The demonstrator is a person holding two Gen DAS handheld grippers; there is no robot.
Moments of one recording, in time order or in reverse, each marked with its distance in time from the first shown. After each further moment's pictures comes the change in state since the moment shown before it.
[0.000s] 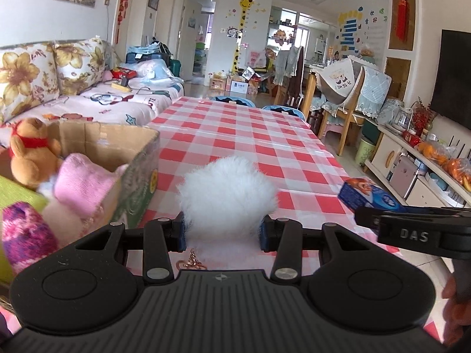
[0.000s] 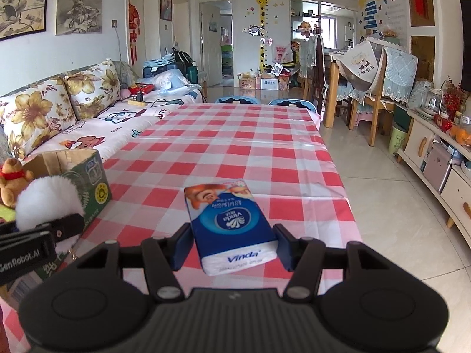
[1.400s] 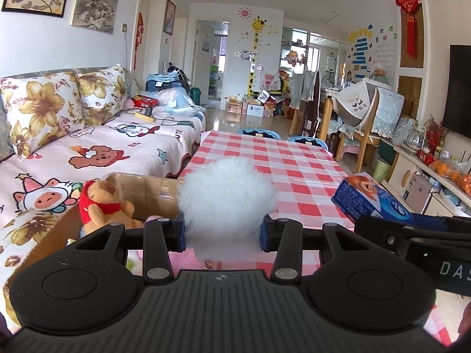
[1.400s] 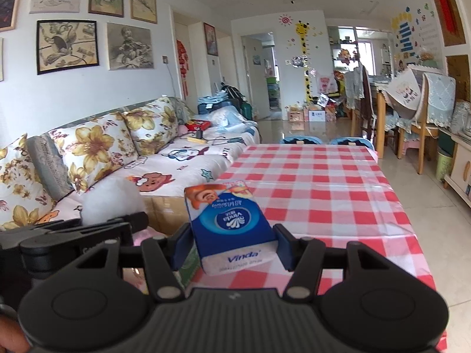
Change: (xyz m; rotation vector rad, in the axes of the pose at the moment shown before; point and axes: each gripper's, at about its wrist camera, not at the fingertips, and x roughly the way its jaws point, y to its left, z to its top) left arm -0.037 0.021 0.015 0.010 -0.097 0.081; right arm -0.046 0.097 0.035 0.002 -0.142 0.215
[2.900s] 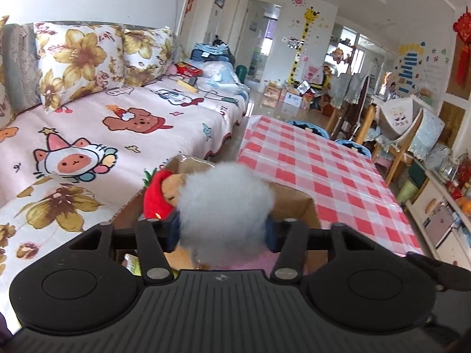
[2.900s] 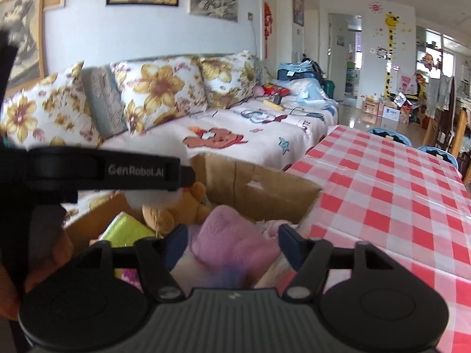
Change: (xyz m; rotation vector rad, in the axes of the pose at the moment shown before) left arm 0.010 0.021 0.002 -0.219 0.099 0.093; right arm 0.104 0.093 -0.011 -0.217 0.138 0.230
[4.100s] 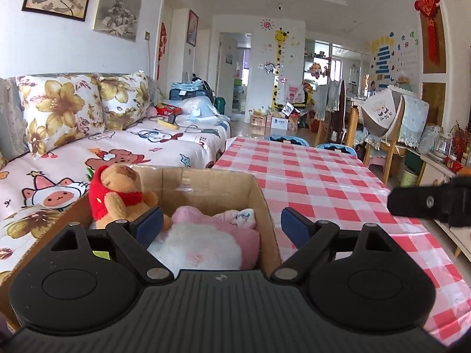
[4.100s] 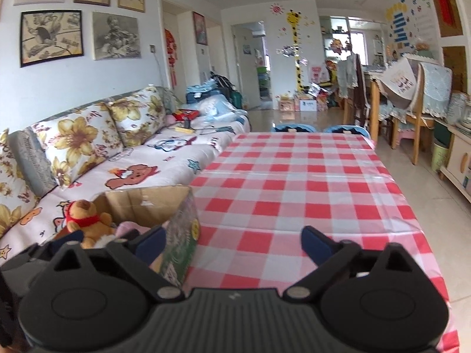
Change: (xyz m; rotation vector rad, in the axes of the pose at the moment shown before) left arm -0.023 -0.063 -0.054 0.174 -0.177 0.019; right arm -0.076 -0.085 -0.024 0.246 -0.087 -0.284
